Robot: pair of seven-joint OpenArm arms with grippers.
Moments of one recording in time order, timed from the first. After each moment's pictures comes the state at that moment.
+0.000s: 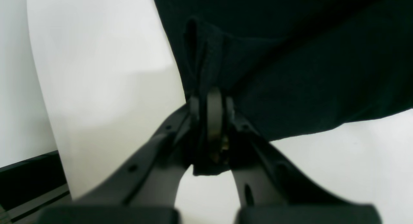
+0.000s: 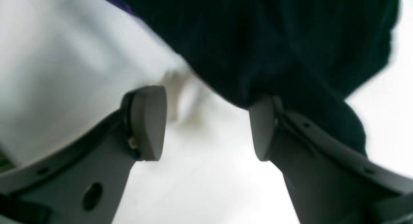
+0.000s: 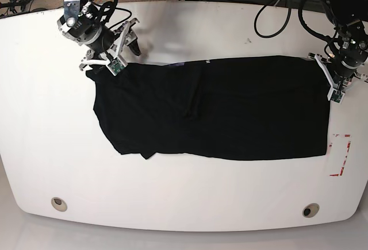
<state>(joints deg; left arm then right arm) 8.6 -16.0 -32.0 105.2 -4.0 -43.2 55.9 -22.0 11.5 8.8 110.9 4.8 41.1 -43.7</state>
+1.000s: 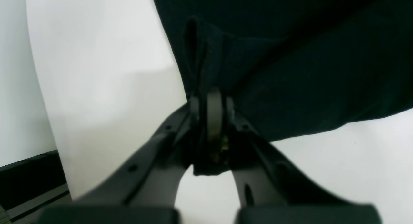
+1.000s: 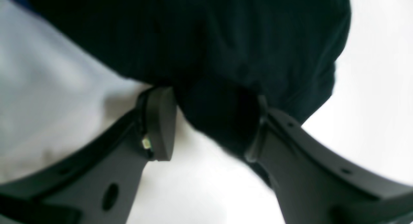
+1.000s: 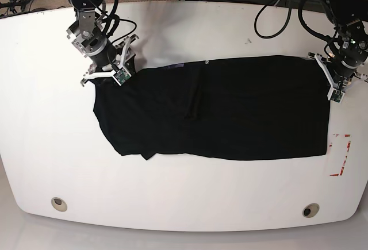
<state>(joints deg) 8.7 -15.9 -32.1 105.2 -4.0 -43.2 55.8 -15.5 10.0 7.4 100.8 -15.8 39.0 -24.8</state>
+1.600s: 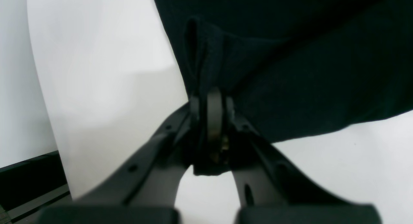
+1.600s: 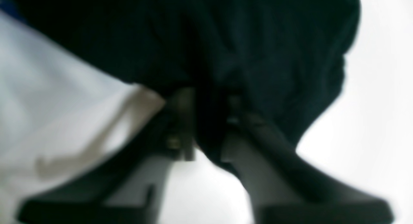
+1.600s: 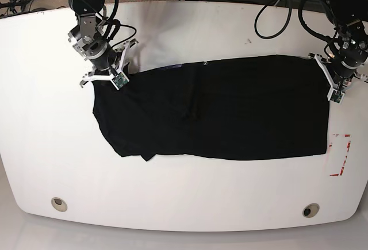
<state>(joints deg) 8.6 -16.0 -32.0 105.2 -4.0 -43.2 55.9 -12.7 9.9 7.3 95.6 -15.8 35.8 -24.2</state>
